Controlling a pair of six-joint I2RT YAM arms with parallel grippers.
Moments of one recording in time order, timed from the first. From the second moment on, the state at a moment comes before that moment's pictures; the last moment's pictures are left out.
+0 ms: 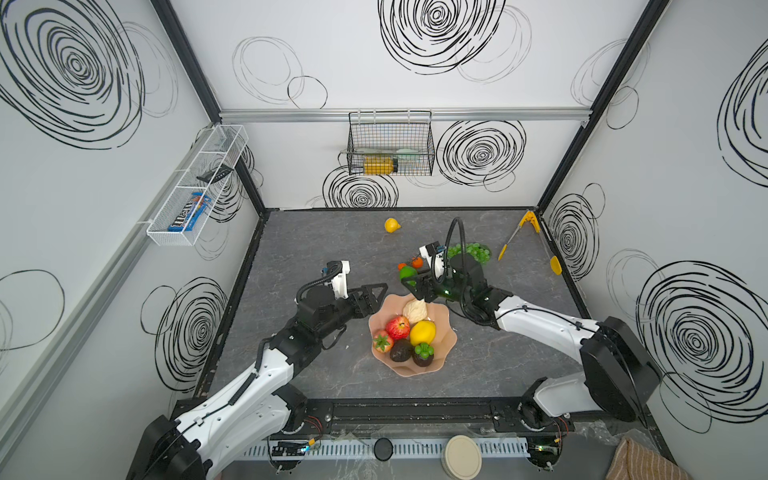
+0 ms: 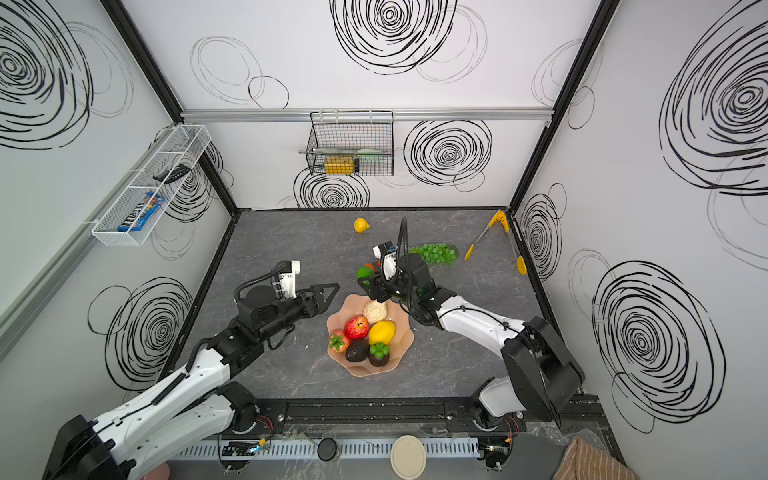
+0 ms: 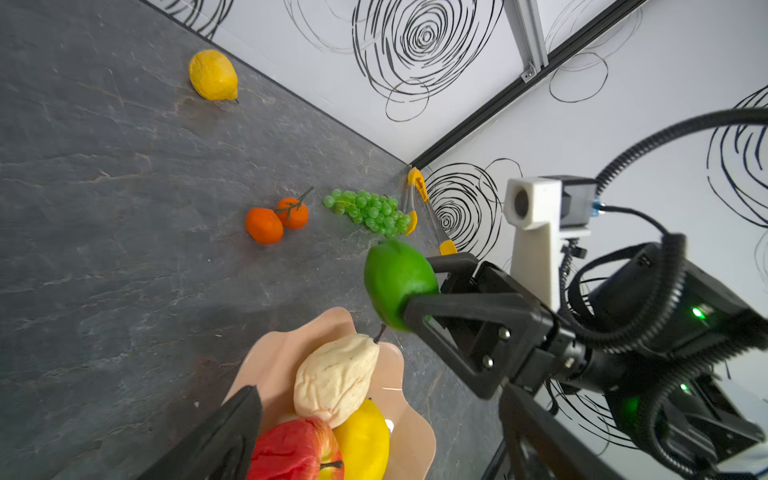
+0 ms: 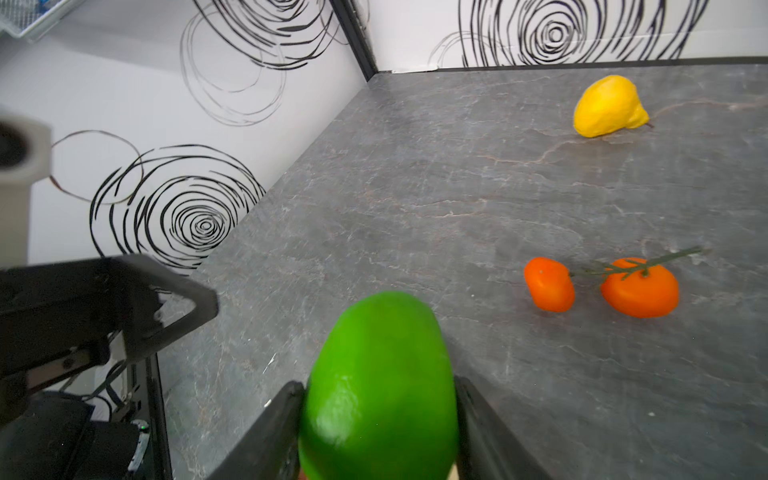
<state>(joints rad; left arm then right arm) -0.53 0.90 0.49 0.12 0.23 -0.84 0.70 1.40 0.76 0.26 -0.27 0.34</state>
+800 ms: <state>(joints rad) -0.60 1.03 0.57 0.09 0.34 -0.92 1.01 1.30 0.59 0.50 0.06 0.16</state>
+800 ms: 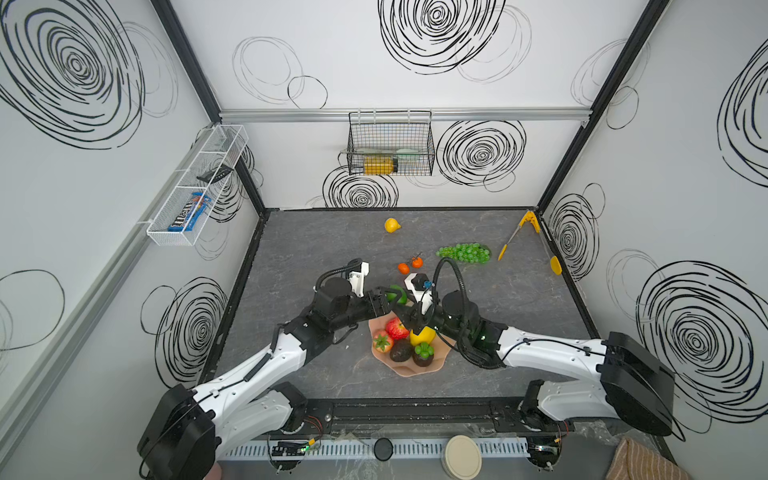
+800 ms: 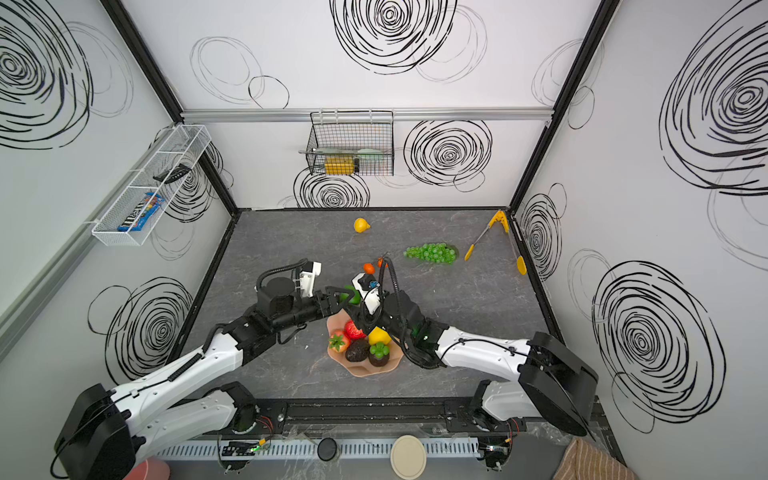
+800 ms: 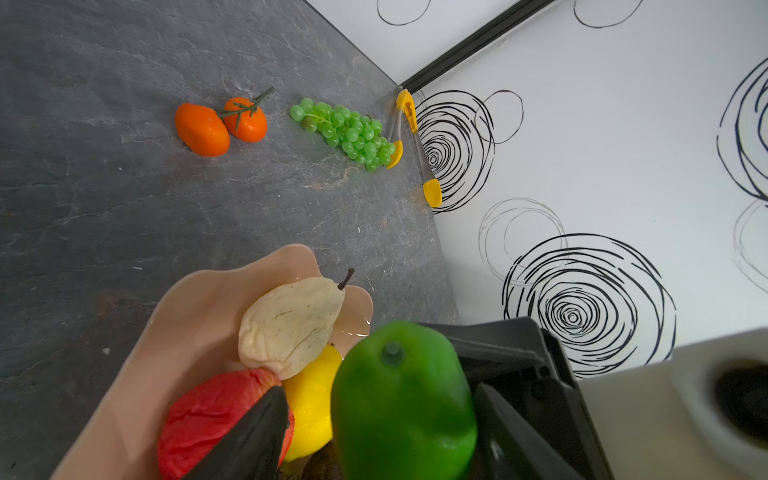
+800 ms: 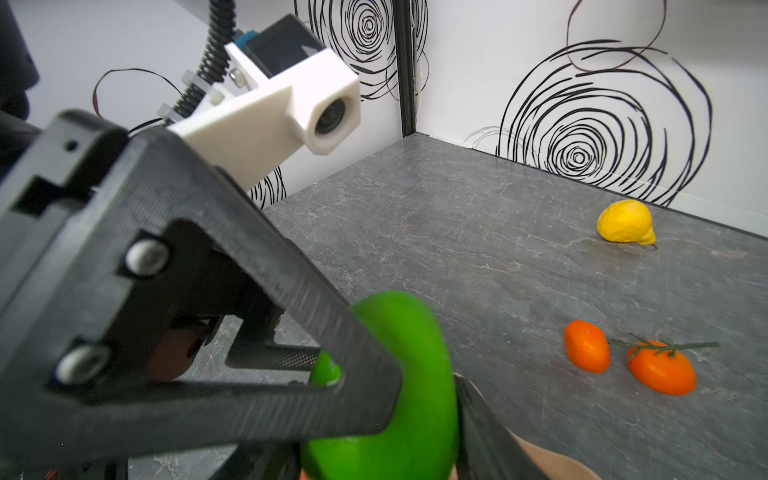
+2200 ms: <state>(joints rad) -0.80 1.34 0.86 -0.28 -0.17 -0.44 0.77 0.81 0.32 0.33 0.21 0.32</state>
